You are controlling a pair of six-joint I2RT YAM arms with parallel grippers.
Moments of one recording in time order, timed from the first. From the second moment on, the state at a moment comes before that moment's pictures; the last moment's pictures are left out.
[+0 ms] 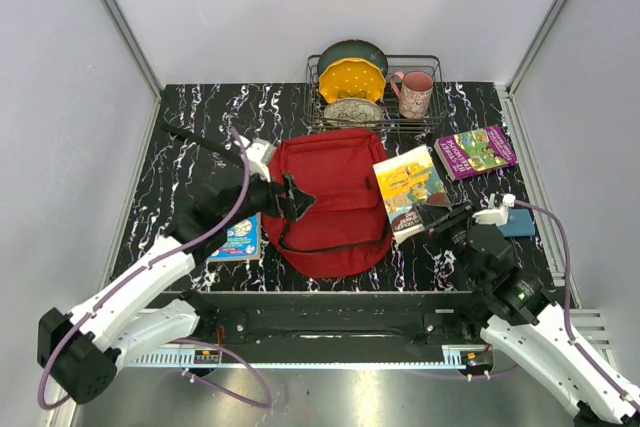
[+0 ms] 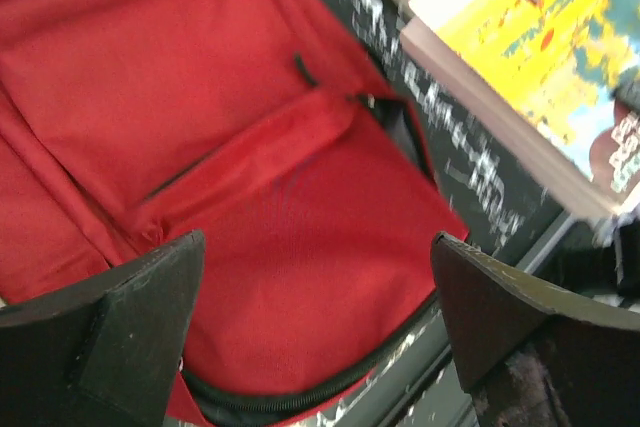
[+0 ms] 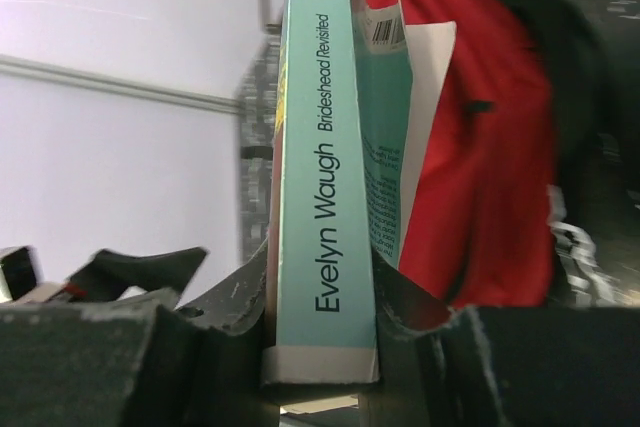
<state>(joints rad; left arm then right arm) -0.59 0.89 0.71 -0.09 0.18 -0.44 0.68 0.33 0.47 -0.33 0.38 1.24</state>
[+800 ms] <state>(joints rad) -0.99 1.31 0.92 -0.35 0.12 -0.12 0.68 0.25 0.60 -0.77 0.48 1.21</state>
